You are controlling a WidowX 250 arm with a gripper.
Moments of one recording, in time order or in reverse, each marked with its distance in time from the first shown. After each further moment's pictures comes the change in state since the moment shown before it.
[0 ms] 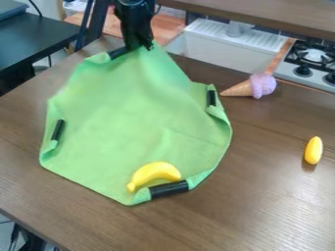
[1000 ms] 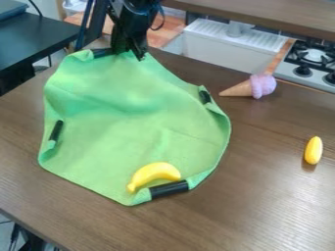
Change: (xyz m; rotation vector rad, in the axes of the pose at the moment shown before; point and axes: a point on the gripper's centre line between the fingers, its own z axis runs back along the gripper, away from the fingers) arm -0.028 -0.006 0.015 0.199 0.242 -0.054
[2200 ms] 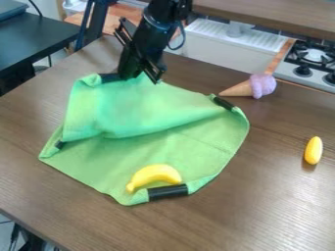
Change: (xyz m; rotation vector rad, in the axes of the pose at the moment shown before) arm -0.030 -0.058 0.037 -0.095 0.231 0.034
